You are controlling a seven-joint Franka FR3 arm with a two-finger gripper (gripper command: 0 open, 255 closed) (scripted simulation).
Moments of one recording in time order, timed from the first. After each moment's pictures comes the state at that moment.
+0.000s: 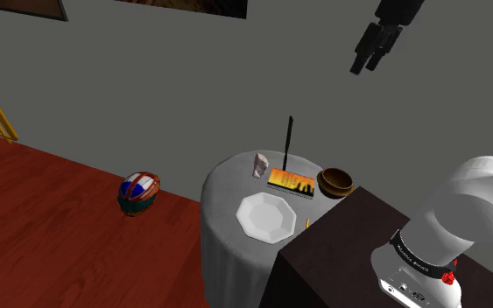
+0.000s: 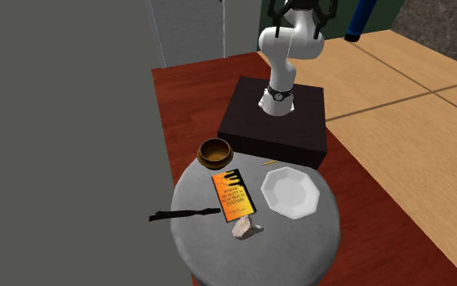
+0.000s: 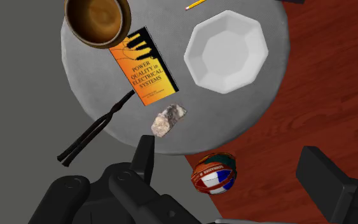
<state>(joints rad) -0.02 -0.80 -0.01 -2.26 0.04 1.60 -0.09</state>
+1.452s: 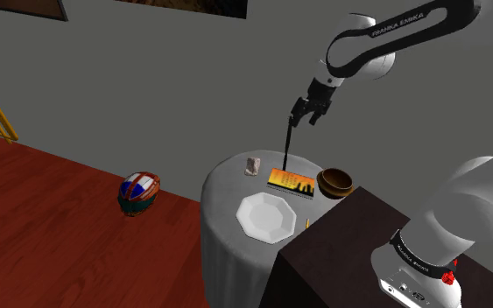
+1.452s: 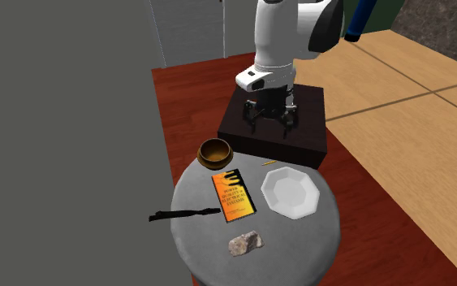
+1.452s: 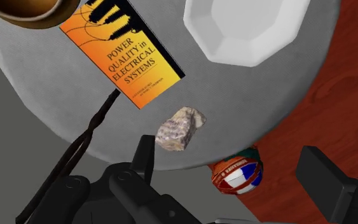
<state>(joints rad) -0.03 -0.34 -0.06 -2.52 0.15 2.31 -0.06</state>
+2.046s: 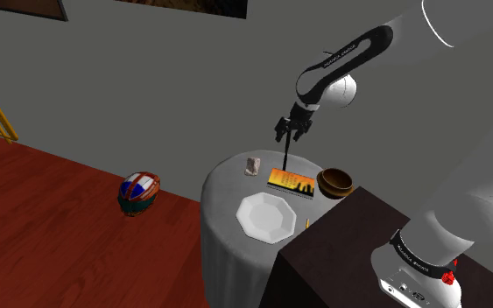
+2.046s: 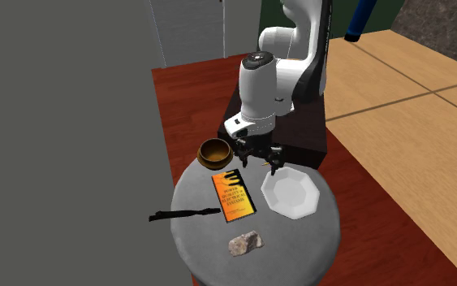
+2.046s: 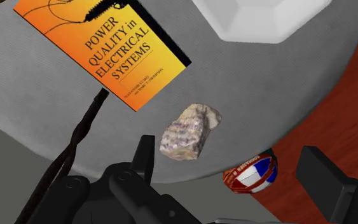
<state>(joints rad) -0.01 0.01 -0.08 -2.44 0.31 2.58 -0.14</state>
